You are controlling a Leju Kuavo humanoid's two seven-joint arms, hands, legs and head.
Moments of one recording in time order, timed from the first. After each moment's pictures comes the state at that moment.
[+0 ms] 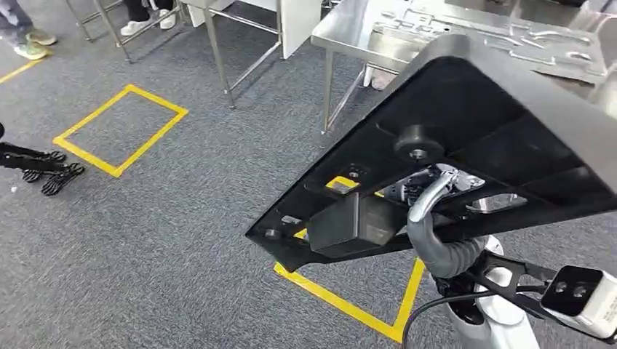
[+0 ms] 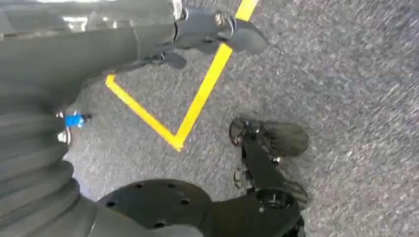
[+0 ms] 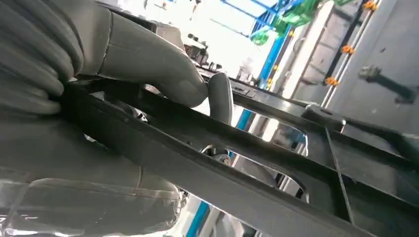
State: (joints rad) left arm -0.07 -0.09 1.24 -0.23 -0.85 0.06 -0.23; right arm -0.30 -0.13 0.33 -2.02 -0.18 0.21 -0.61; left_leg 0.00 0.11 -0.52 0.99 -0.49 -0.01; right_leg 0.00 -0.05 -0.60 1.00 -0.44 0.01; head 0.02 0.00
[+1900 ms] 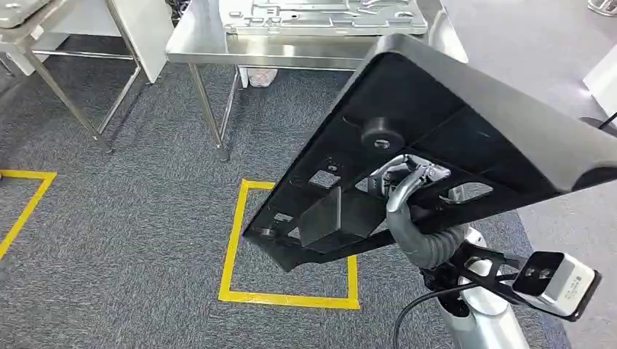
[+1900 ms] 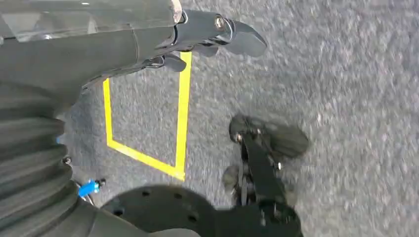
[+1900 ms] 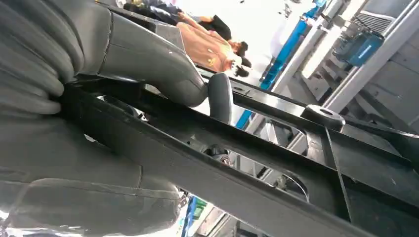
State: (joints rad) left arm -0.07 -0.08 1.27 -0.23 -0.85 0.02 -0.24; right arm -0.33 -0.11 0.37 -1.96 -0.15 0.19 -0.61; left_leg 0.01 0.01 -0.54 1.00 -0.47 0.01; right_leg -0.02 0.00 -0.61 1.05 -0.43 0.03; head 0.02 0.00
